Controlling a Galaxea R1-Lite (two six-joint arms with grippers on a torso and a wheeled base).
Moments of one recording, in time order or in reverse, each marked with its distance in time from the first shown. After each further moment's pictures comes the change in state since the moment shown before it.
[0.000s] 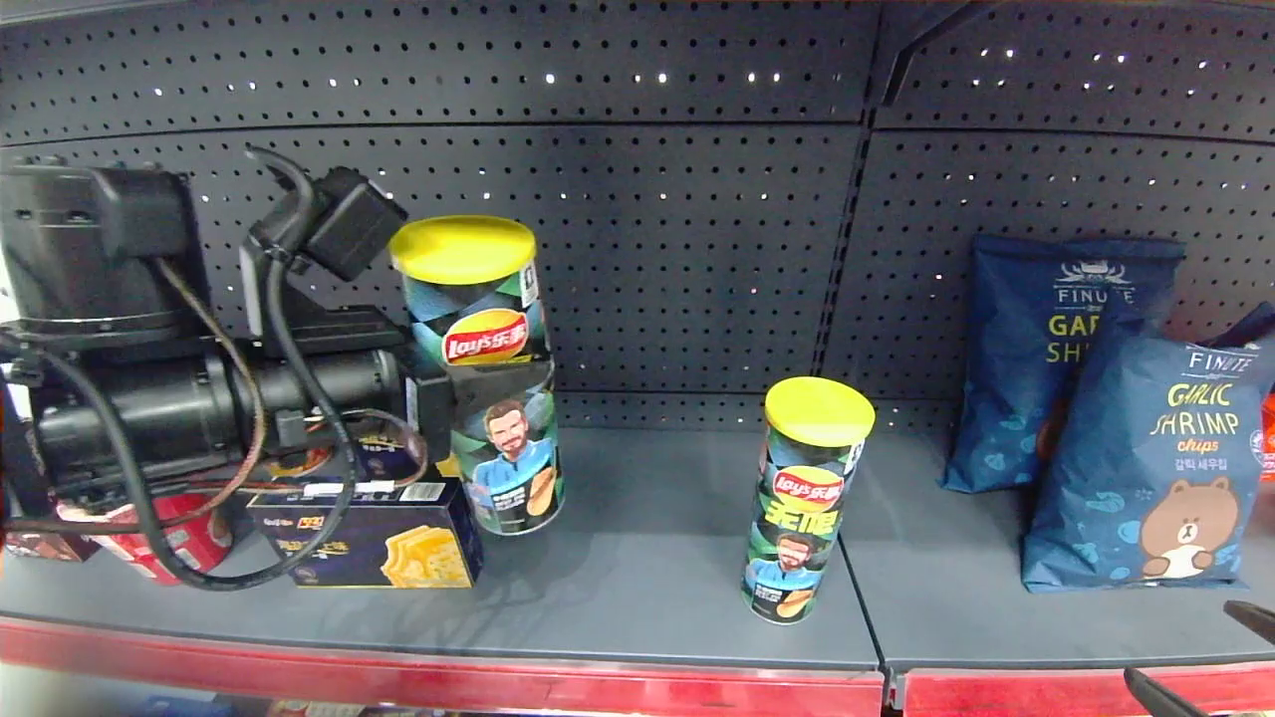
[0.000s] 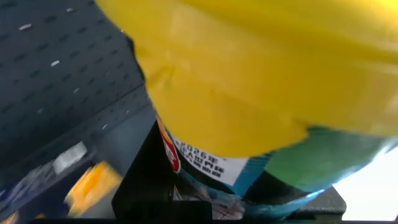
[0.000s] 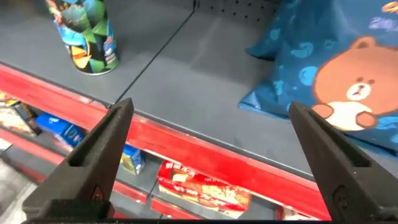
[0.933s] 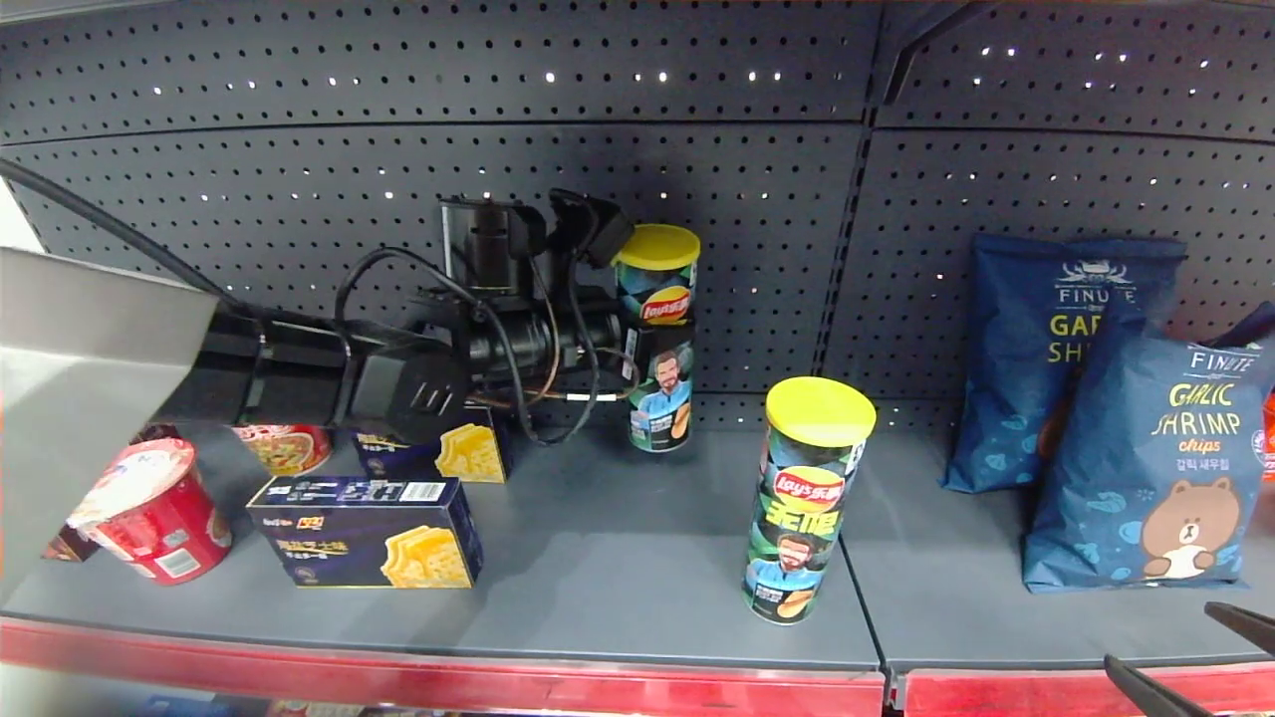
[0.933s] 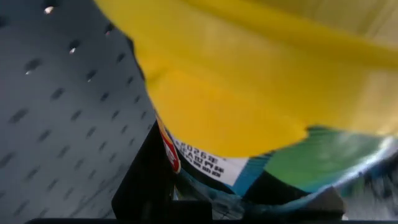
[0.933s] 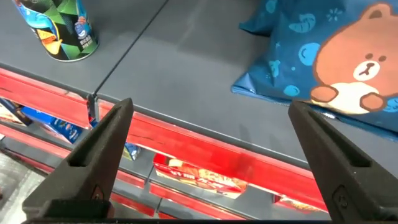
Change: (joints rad) left arm -0.078 0.579 -0.544 -0.081 -0.007 -0.025; right arm -0.073 0.109 -0.016 -0.001 0.019 -0.008
